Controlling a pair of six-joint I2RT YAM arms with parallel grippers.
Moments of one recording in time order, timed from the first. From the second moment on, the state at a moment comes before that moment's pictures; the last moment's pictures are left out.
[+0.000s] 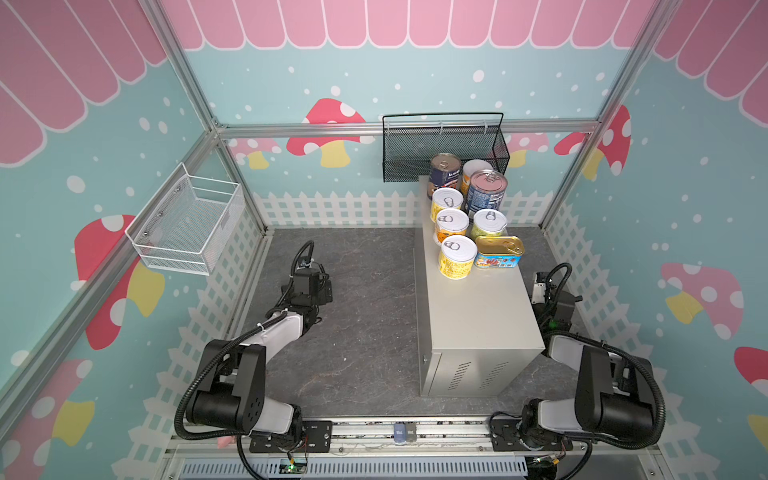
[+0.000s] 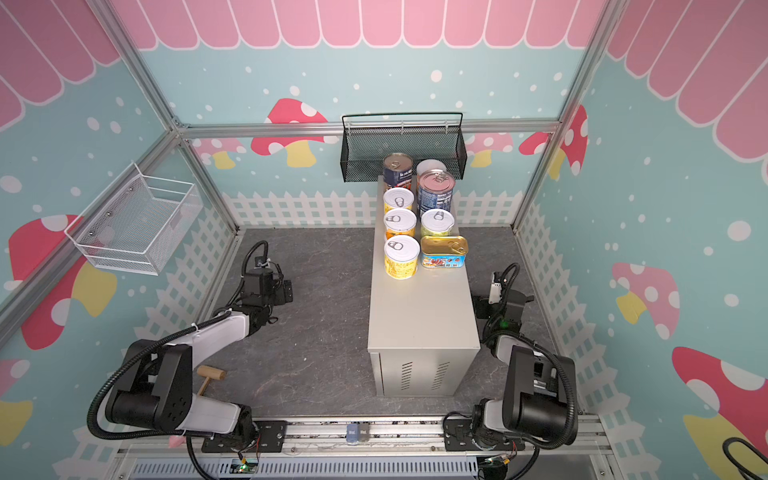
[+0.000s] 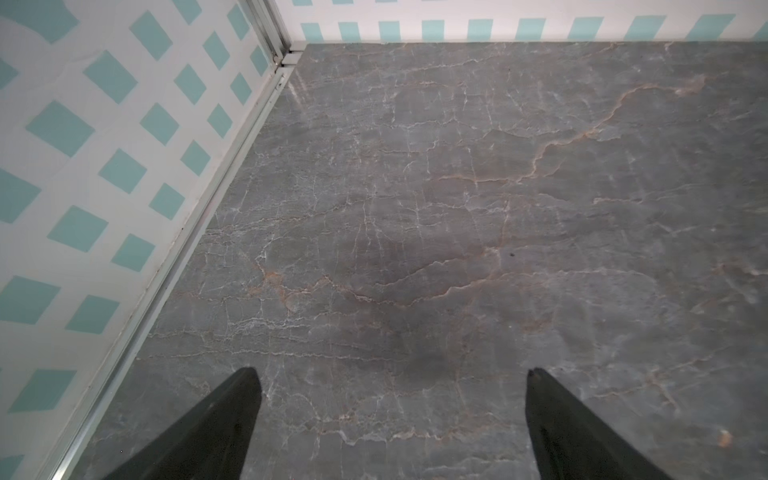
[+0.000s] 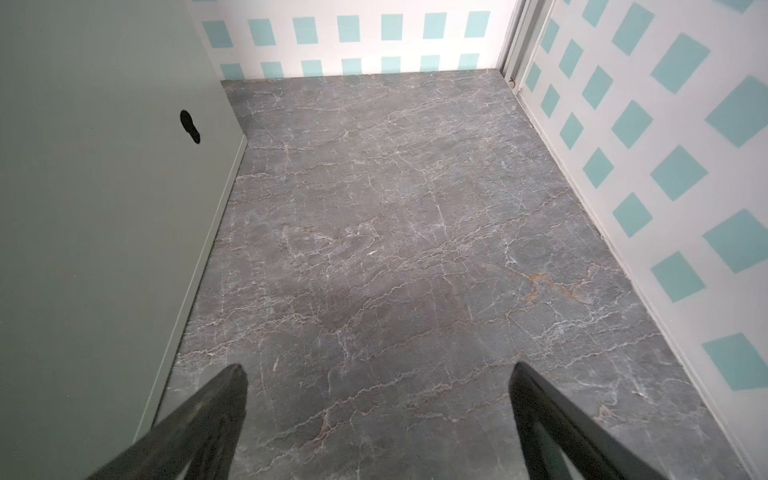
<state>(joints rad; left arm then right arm) -0.13 1.46 0.63 0.18 -0.39 -0.11 -0.25 1.41 0.41 0.56 -0.18 -0.09</state>
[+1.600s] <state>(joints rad) -0.11 1.54 0.35 0.96 -0.35 -0.05 -0.08 1.52 0.19 1.21 -0.12 -0.14</state>
